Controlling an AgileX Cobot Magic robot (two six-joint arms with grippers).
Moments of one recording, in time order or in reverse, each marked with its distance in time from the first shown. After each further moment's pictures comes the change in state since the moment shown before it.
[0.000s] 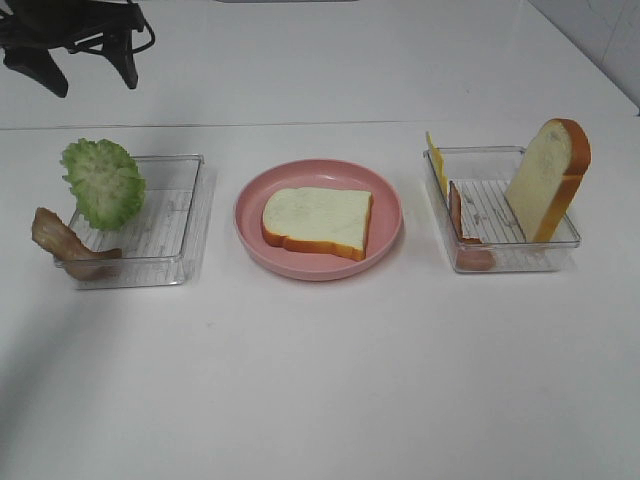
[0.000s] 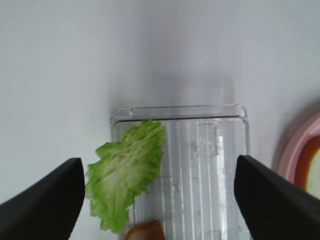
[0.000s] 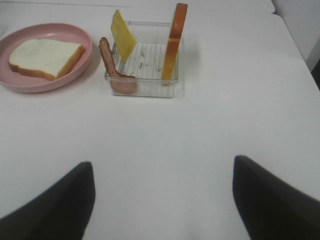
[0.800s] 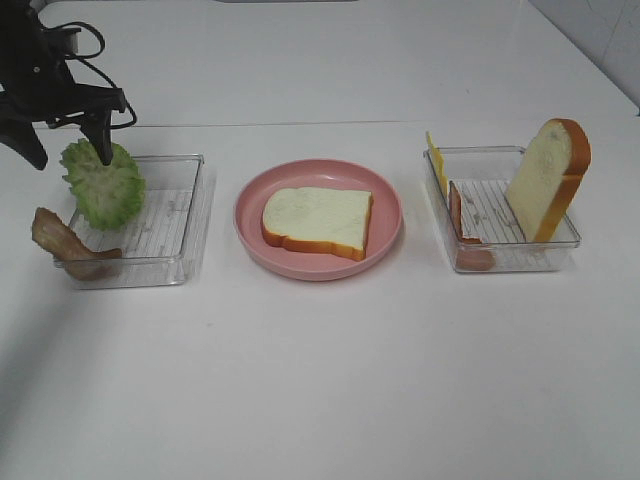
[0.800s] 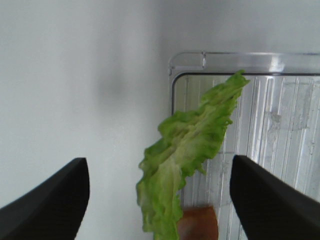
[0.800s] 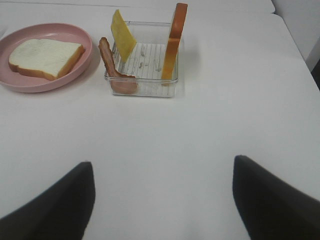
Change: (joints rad) left arm 0.043 0.078 0.122 0.027 0.000 0.018; right arm 0.000 0.000 0.000 0.000 0.000 0.000
